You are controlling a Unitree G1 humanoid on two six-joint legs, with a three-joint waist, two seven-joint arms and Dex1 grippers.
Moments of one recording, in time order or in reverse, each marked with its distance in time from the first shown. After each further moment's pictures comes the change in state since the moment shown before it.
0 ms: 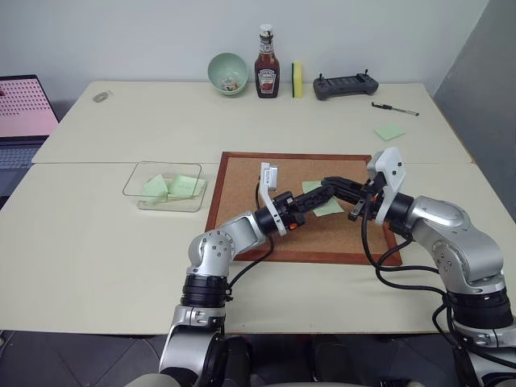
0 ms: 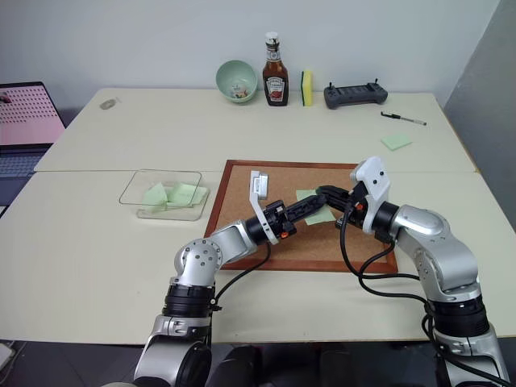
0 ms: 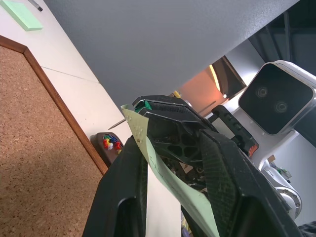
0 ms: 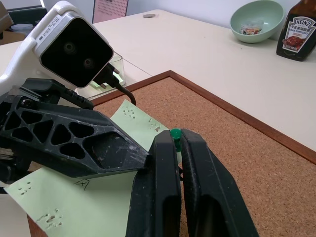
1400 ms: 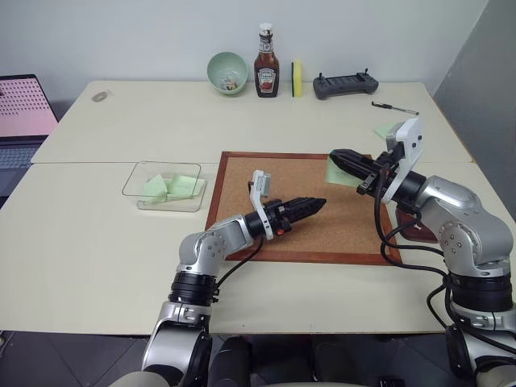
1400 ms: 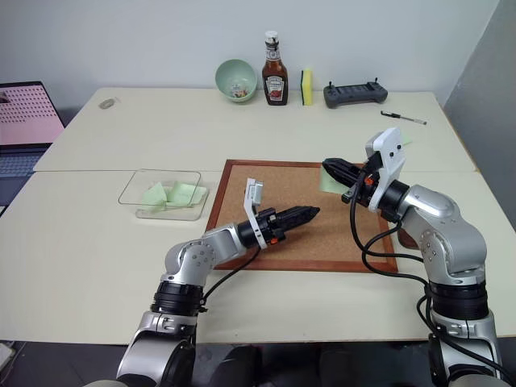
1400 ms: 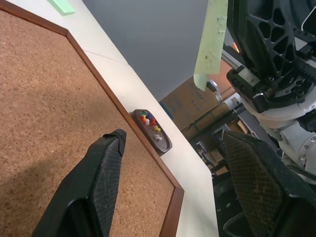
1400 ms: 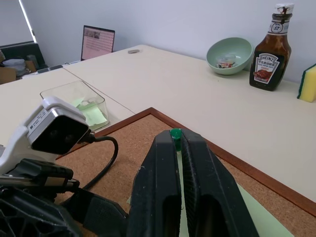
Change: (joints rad) left arm -0.003 0.113 -0.052 0.077 0.079 -0.081 -0.108; right arm -0.104 0.026 -0.084 0.048 0.069 0.029 -0.039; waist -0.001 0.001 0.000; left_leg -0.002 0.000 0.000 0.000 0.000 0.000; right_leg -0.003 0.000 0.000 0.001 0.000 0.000
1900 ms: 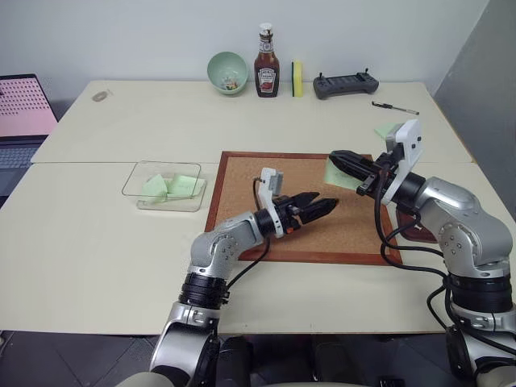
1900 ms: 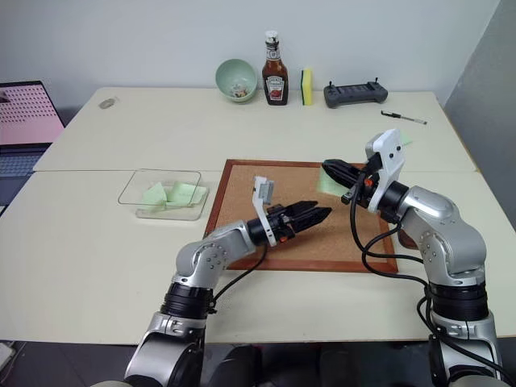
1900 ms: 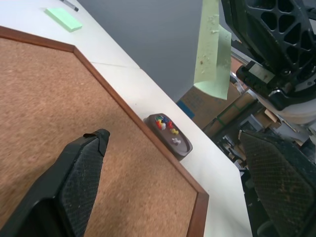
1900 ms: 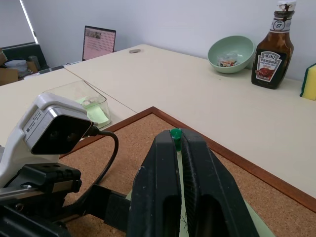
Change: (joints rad) left arm -0.005 -0.072 -0.059 -0.033 0.136 -0.131 0.045; right arm 0.005 0.000 0.003 -0.001 0.007 0.000 -0.004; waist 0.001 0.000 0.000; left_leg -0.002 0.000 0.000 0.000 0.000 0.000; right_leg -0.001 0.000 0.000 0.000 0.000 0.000
